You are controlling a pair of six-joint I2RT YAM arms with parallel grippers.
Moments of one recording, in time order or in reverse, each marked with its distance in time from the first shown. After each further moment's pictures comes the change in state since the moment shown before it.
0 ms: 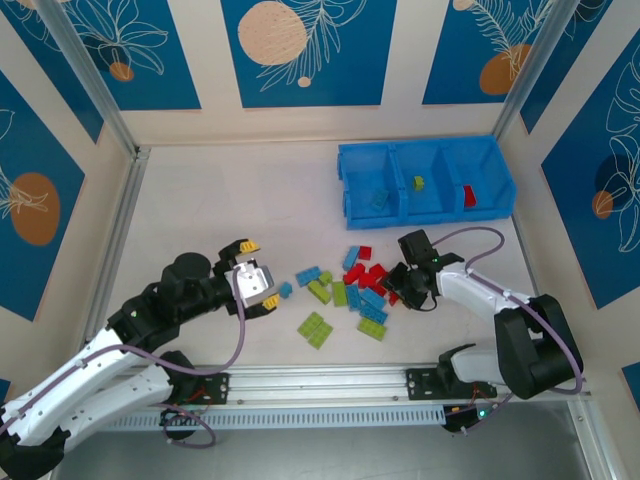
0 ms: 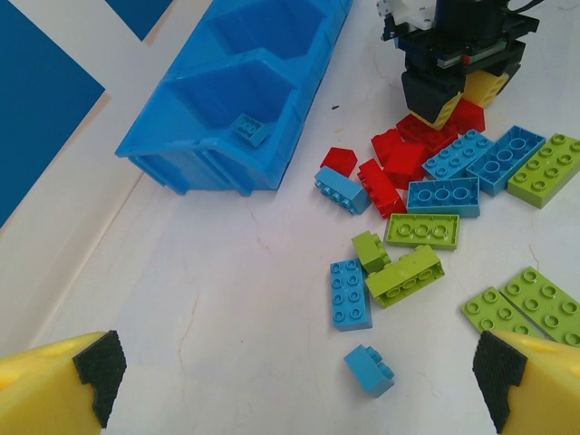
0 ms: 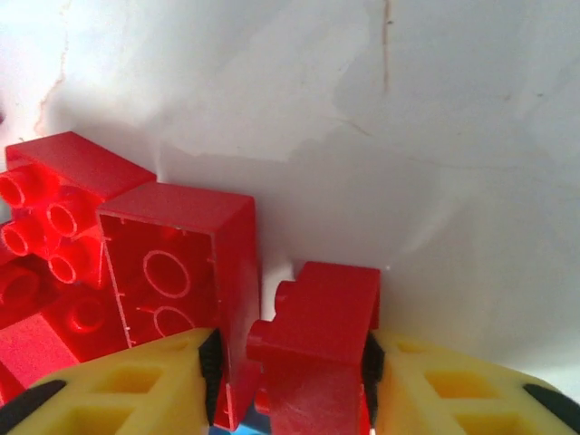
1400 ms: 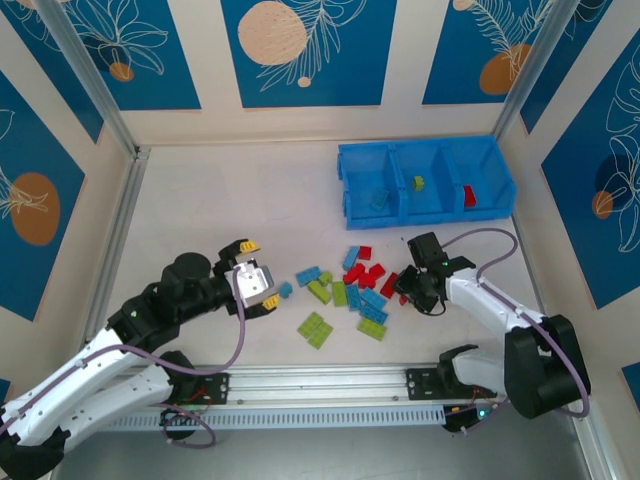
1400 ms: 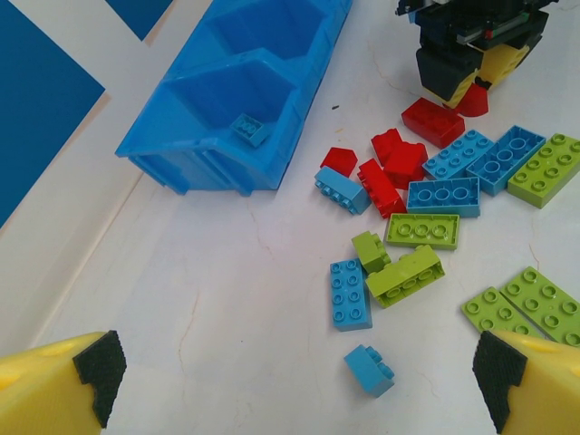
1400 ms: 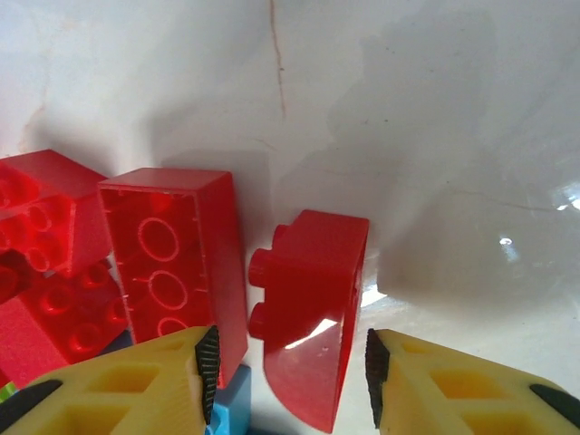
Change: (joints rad) left arm 0.000 0.000 0.000 0.000 0.000 0.000; right arm -0.045 -0.084 -0.010 -0.113 0.063 -0.059
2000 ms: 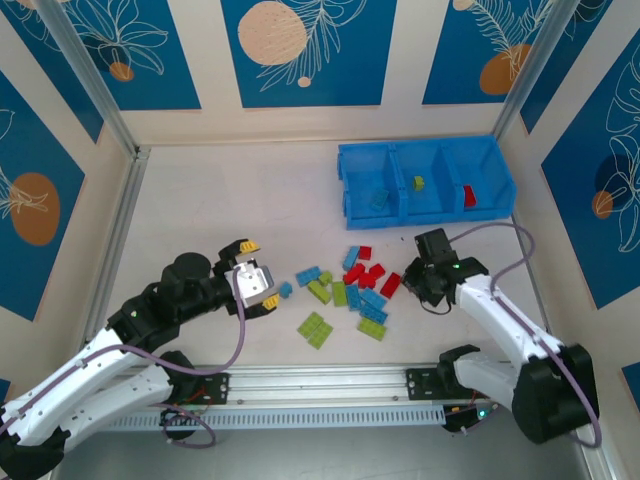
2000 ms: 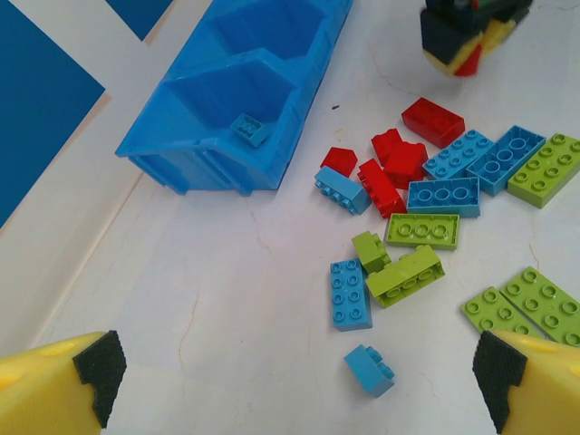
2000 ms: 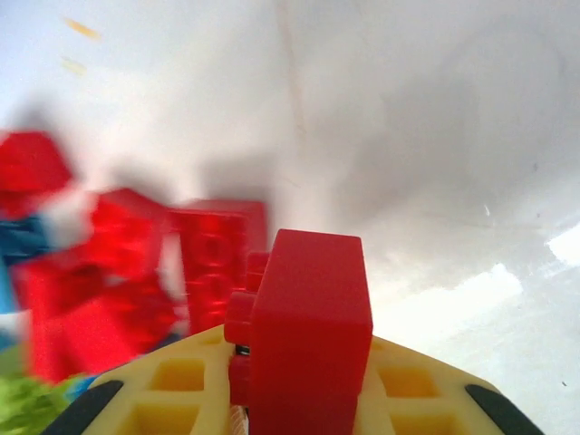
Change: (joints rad) left arm 0.000 0.000 0.000 0.000 0.000 0.000; right arm -0.019 -0.186 0.092 -0.092 0.089 0.004
